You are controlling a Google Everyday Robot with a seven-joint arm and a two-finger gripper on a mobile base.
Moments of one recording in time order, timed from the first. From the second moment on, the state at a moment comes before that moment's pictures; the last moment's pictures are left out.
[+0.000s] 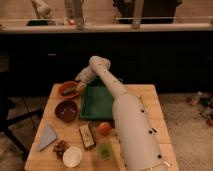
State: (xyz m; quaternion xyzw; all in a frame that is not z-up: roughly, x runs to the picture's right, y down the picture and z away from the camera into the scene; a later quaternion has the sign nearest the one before) arm -0.179 -0.037 0.985 -0.23 -0.35 0.01 0.91
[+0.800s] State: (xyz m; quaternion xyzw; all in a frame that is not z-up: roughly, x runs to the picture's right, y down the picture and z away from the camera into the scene) arm -0.194 -0.053 0.957 -0.20 -0.38 -0.02 0.90
